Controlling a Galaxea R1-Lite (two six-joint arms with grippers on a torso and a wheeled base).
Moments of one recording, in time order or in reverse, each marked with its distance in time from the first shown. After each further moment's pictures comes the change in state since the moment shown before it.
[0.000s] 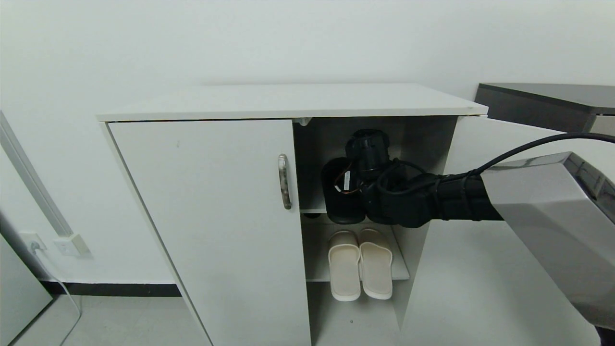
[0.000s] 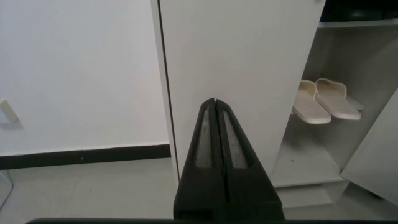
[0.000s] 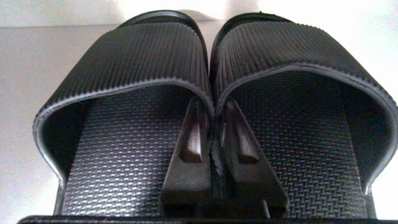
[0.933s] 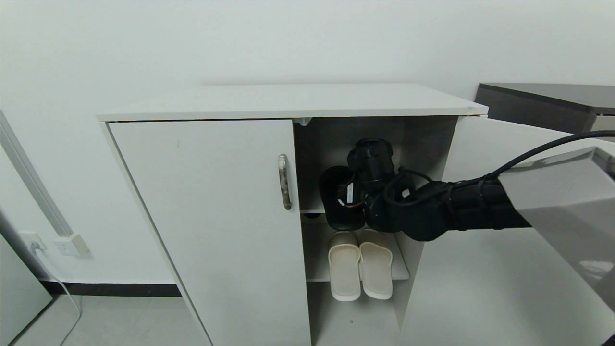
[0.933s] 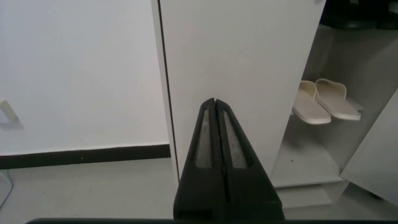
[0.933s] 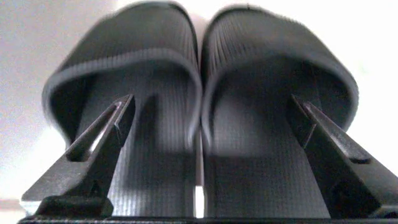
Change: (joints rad) left arm 0.000 0.000 0.000 0.000 0.001 -0.002; right arm 0.037 -0.101 0.189 -0.014 -0.007 0.024
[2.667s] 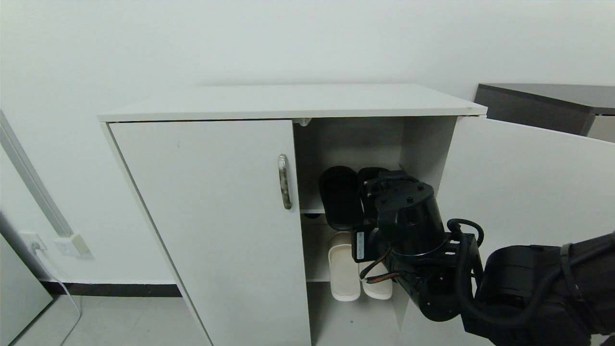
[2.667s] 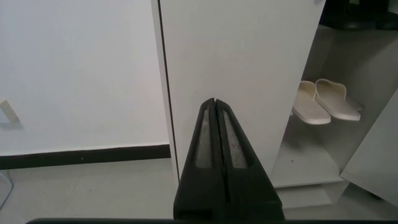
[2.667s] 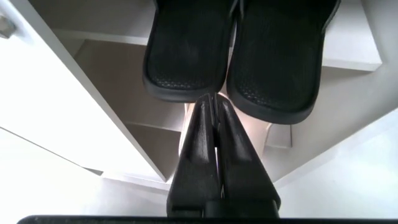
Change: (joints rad) left arm 0.000 0.000 0.000 0.000 0.000 0.000; right arm 0.200 -0.324 0.591 -0.261 -0.011 0.028
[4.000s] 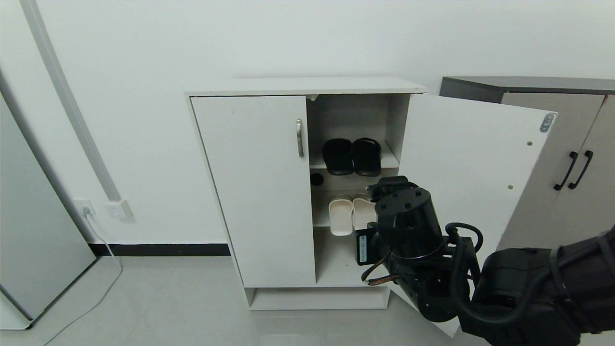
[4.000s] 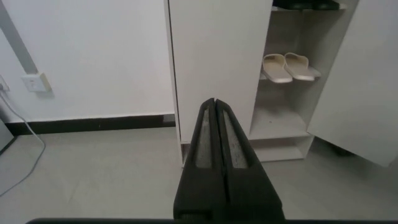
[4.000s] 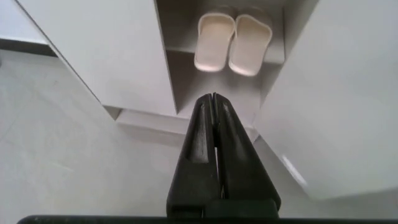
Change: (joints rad) left arm 0.000 0.000 0.000 -0.001 0.000 0.000; right arm -0.011 0.017 0.022 -0.014 -0.004 0.000
